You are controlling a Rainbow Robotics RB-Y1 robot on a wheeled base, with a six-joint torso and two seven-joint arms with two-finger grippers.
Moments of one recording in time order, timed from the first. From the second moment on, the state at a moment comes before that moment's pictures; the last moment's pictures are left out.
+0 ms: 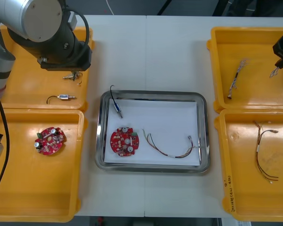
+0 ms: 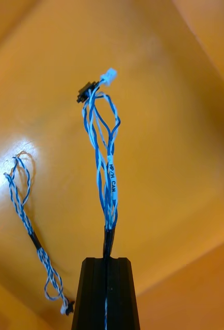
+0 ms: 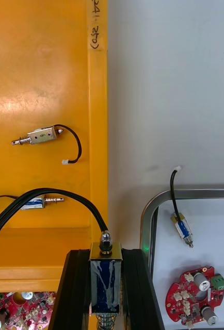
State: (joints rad) right arm -1.01 -0.60 -0.38 -0.96 -0.27 1.63 1.13; left arm -0.86 0.54 -0.20 -1.82 0.56 1.91 -0.97
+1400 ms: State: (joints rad) right arm -0.82 -0.72 -0.02 -1.95 -0.89 1.92 1.21; left arm -0.86 0.54 -0.20 -1.82 0.55 1.91 -0.97
